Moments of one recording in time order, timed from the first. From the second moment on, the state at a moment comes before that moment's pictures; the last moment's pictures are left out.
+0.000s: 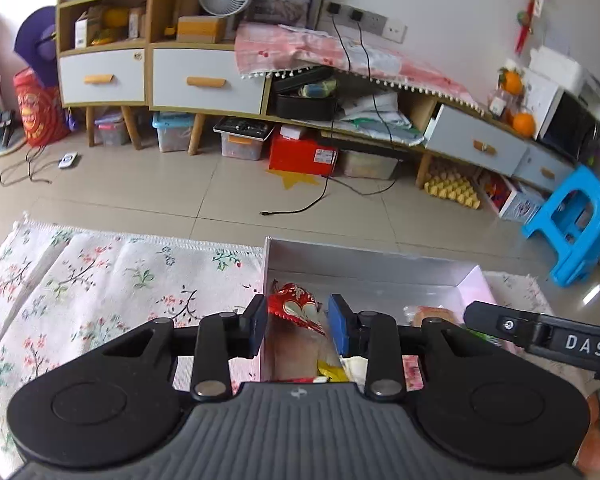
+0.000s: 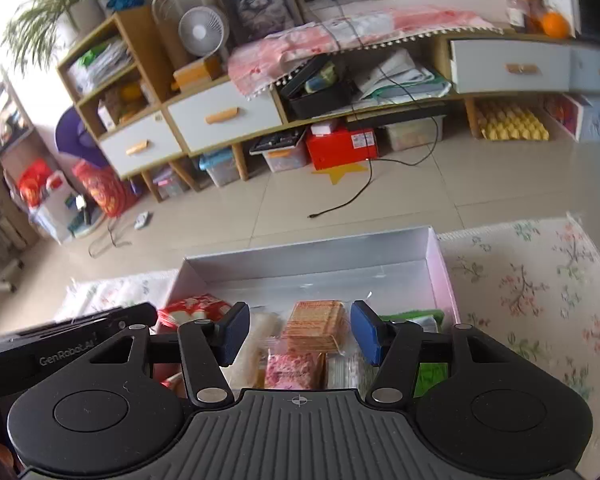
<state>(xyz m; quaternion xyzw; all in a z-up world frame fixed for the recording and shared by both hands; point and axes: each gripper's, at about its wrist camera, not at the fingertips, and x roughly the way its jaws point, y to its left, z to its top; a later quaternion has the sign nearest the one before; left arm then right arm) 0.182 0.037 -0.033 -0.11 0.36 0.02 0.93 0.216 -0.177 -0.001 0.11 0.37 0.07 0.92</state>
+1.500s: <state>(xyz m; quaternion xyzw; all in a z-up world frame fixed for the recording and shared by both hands) 0.072 -0.026 -0.031 -0.07 0.43 0.08 0.90 0.059 -0.220 0.014 0.09 0.43 -0.03 0.90</state>
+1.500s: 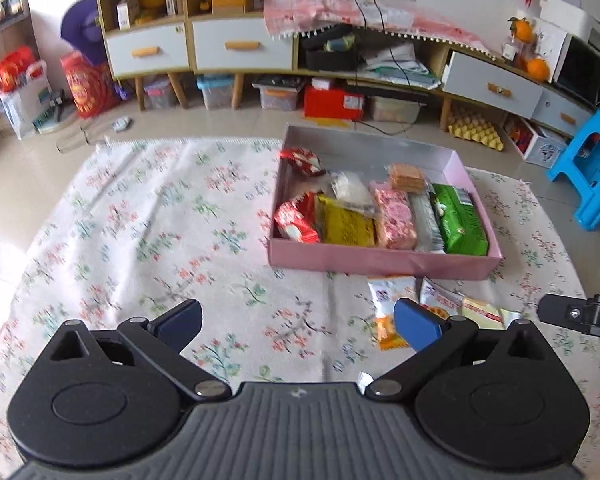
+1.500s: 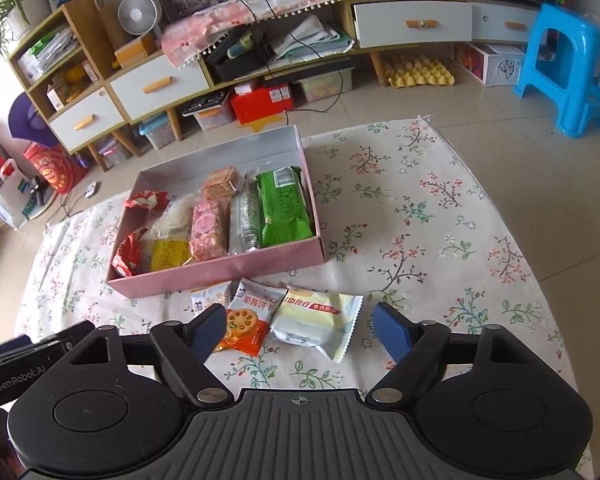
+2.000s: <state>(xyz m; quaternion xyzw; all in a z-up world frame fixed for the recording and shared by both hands) 0.089 -0.028 -0.058 -0.10 0.49 0.07 0.86 0.082 -0.228 -0.015 0.10 0.48 -0.04 0.87</state>
